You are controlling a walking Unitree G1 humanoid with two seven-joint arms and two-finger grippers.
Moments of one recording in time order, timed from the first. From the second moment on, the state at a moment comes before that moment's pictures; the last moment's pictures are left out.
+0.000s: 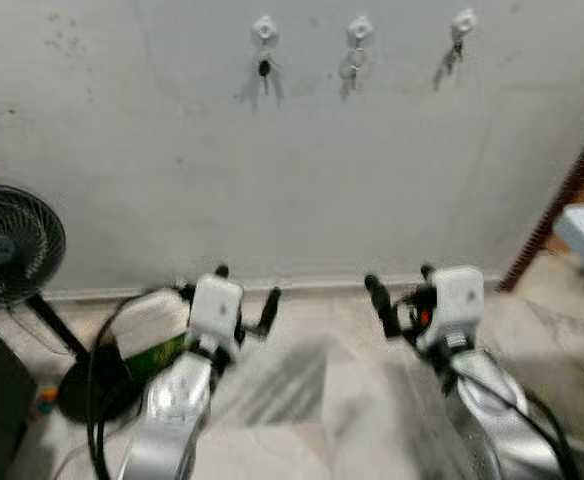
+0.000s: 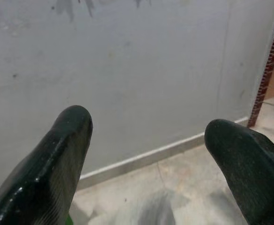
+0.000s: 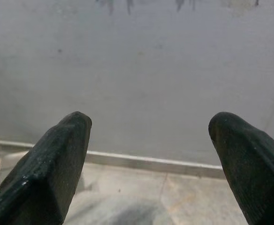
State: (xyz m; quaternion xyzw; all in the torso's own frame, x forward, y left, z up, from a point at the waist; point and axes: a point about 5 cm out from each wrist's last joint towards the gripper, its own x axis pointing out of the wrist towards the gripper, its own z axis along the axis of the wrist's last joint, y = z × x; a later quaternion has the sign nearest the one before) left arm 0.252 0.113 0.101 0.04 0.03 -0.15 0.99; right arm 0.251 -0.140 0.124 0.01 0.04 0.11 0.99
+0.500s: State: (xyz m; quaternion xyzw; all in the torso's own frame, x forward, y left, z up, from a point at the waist) left arm 0.252 0.118 0.100 0.05 0.03 -0.15 0.99; right arm 0.253 -0.136 0.125 0.01 0.03 0.12 0.99
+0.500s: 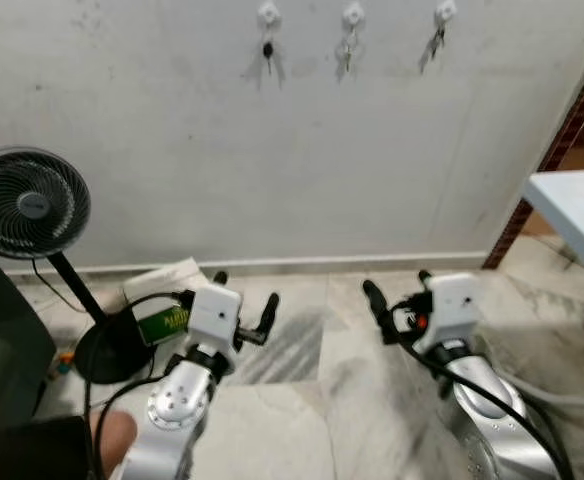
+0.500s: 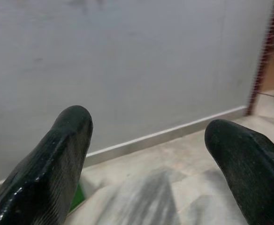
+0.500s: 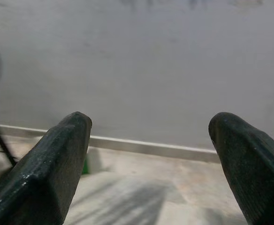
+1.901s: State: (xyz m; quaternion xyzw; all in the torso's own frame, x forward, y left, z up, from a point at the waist) left arm 0.262 0.119 0.098 0.01 0.03 -0.14 0.99; right arm 0.255 -0.140 0.120 0.00 0.04 0.11 0.99
